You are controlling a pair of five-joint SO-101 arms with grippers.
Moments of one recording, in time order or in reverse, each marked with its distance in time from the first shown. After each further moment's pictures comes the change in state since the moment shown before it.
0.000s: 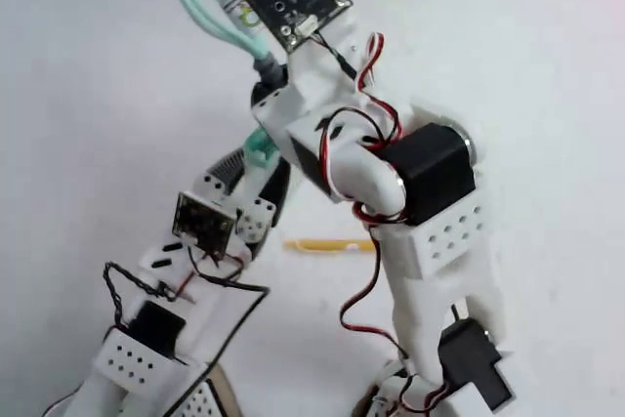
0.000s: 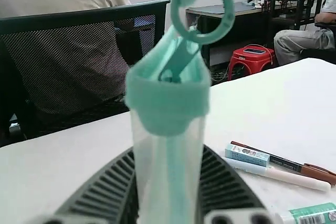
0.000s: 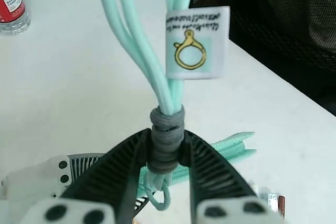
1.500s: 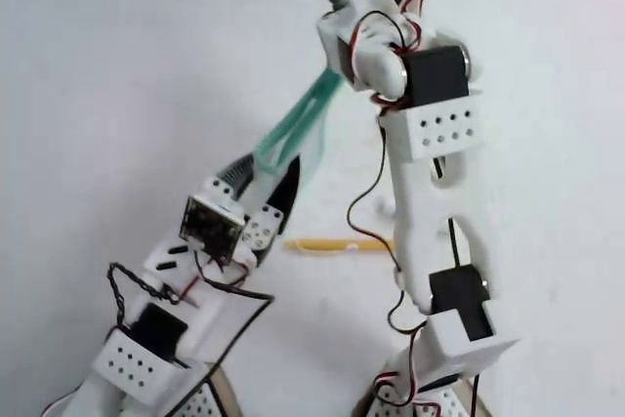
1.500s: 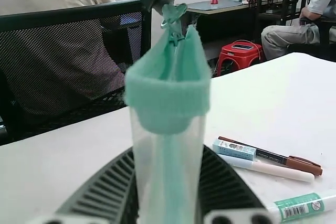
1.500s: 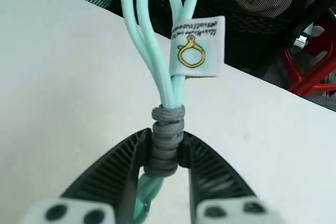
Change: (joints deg) left arm 3.1 -0.8 -0.2 2.6 -0.1; right arm 19.0 15.5 0.1 -15.6 0.0
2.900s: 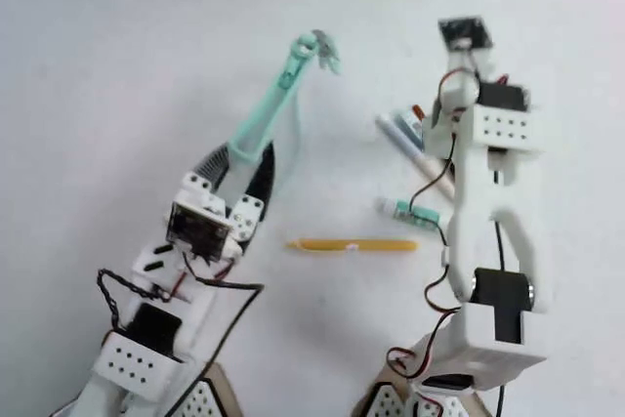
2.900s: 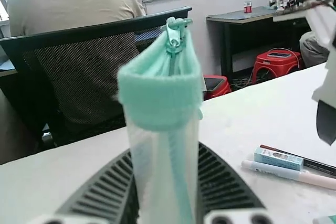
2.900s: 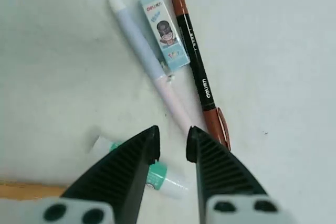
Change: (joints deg) left arm -7.7 -0.2 4.1 -7.2 -4.0; right arm 22.2 -1.9 46.8 -8.8 4.2
